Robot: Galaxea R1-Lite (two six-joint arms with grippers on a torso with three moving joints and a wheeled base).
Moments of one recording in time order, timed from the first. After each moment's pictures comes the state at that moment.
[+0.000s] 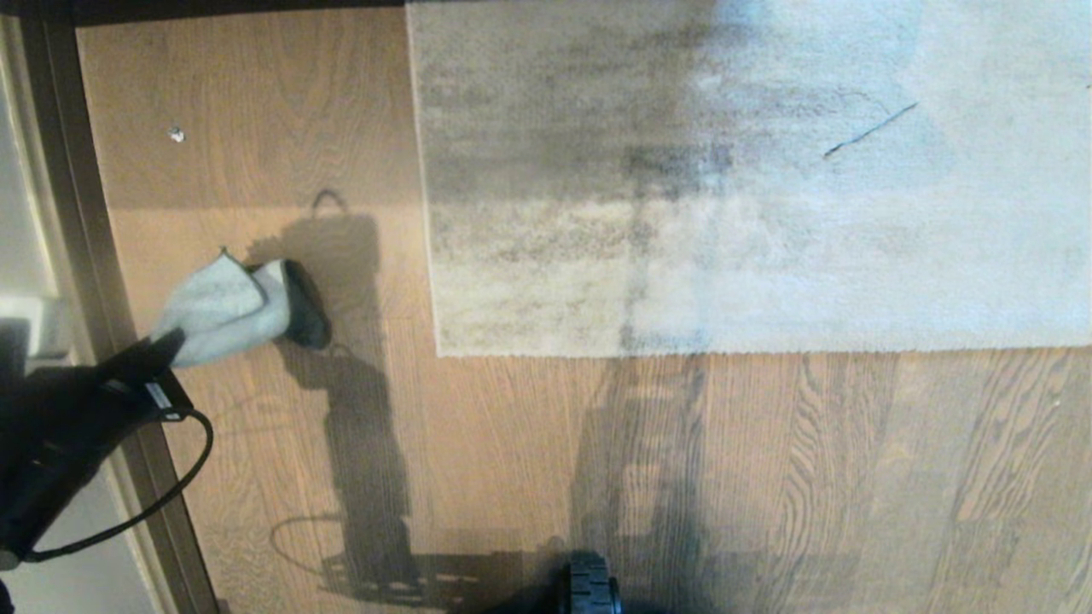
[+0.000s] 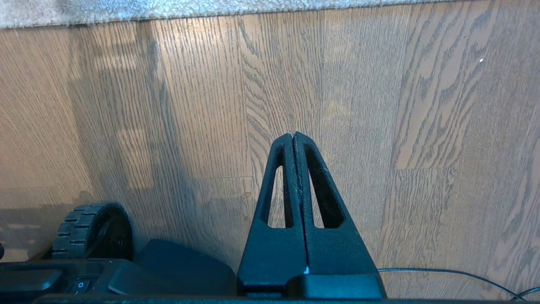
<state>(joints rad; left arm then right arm) 0.26 1.67 -0.20 -1.52 -0.16 0.00 0.01 0.00 0.00 -0.01 -0.04 0.03</state>
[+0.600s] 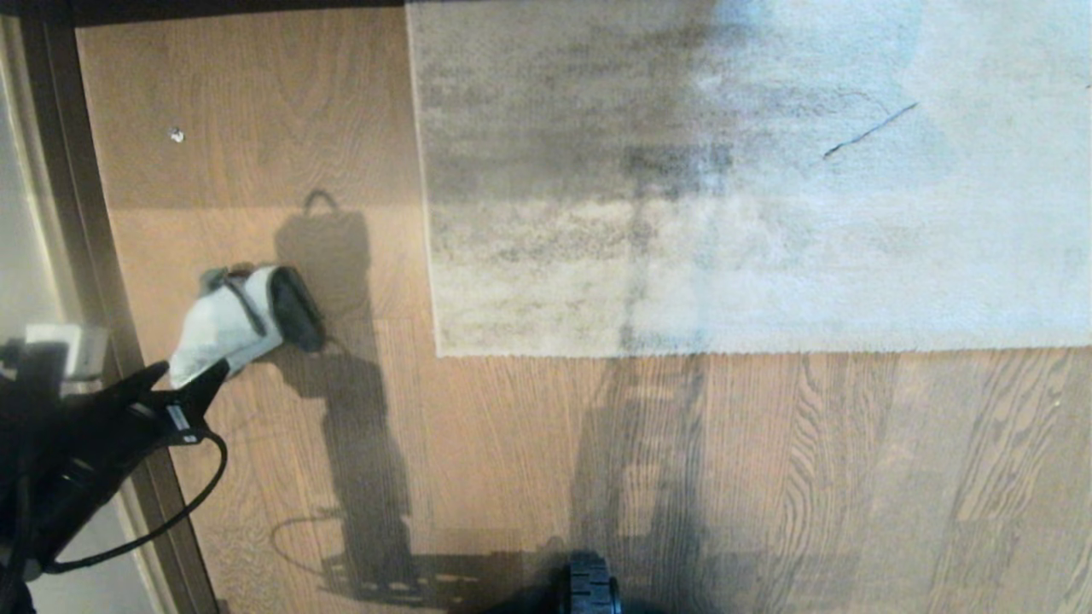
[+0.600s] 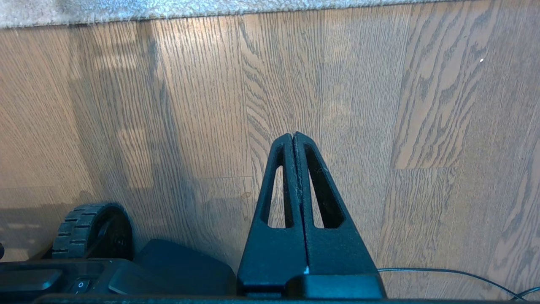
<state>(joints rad) 0.27 1.75 -0.17 -1.52 -0.17 -0.02 0.01 0.00 0.00 -0.01 -0.04 0.03</state>
